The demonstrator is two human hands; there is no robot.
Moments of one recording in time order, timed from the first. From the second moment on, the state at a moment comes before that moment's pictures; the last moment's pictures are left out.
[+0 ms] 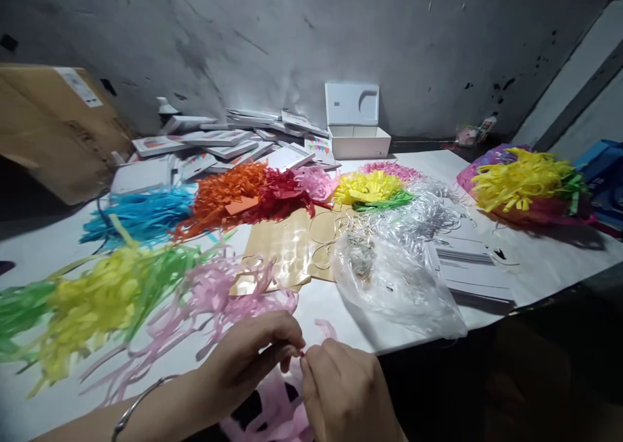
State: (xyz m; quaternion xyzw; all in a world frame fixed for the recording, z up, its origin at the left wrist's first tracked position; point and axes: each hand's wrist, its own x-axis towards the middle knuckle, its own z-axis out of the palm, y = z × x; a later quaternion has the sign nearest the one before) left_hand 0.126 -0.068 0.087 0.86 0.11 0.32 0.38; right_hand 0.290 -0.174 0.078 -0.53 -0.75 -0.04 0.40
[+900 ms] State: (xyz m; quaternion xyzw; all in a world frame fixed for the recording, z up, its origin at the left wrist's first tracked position) left_hand 0.060 -0.080 0.070 0.83 0.14 0.37 0.39; right_hand 0.236 -0.171 0.064 -0.52 -0.74 0.17 0.39
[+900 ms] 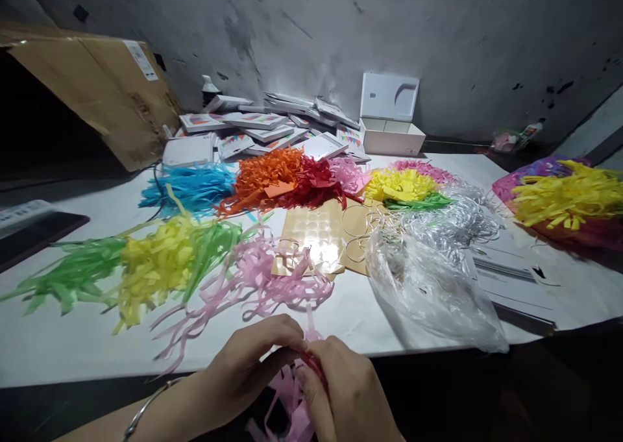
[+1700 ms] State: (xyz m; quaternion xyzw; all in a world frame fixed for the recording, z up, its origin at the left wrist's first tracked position) left_hand 0.059 -0.074 0.059 0.67 0.30 0.28 0.62; right_hand 0.231 -0.158 0.045 -0.52 -0.69 0.23 0.45
